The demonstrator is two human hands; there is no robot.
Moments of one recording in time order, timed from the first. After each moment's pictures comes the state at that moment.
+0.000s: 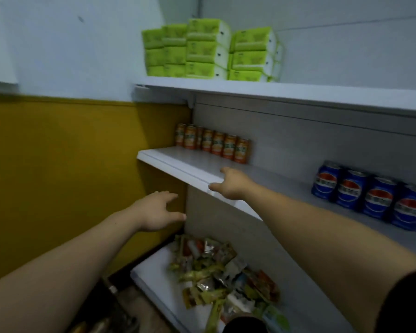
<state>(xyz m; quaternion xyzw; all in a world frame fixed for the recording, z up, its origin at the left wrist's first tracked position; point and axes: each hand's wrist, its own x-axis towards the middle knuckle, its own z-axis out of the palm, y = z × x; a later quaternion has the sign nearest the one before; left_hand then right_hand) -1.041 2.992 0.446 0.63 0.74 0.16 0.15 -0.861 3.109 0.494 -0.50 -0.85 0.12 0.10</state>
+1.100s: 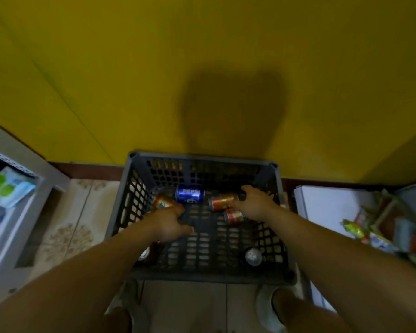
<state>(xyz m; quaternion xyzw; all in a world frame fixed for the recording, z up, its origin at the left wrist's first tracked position) -1.320 2.806 0.036 0.12 0.85 0.20 0.48 -1.278 3.058 0.057 -0.22 -0.87 0.30 -0.33</state>
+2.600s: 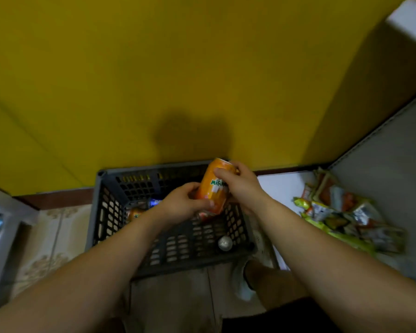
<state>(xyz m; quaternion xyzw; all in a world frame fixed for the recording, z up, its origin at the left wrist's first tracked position) -1.260 2.901 0.158 0.13 0.73 0.51 0.43 -1.205 3.049 0.174 -0.36 -0.67 0.65 0.01</state>
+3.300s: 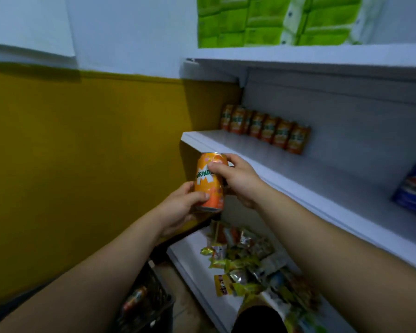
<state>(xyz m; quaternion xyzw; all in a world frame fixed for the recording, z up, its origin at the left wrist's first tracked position) -1.061 2.994 0.404 0.37 0.53 0.60 0.46 -0.954 3.099 0.454 -0.33 -0.69 0.56 0.31</state>
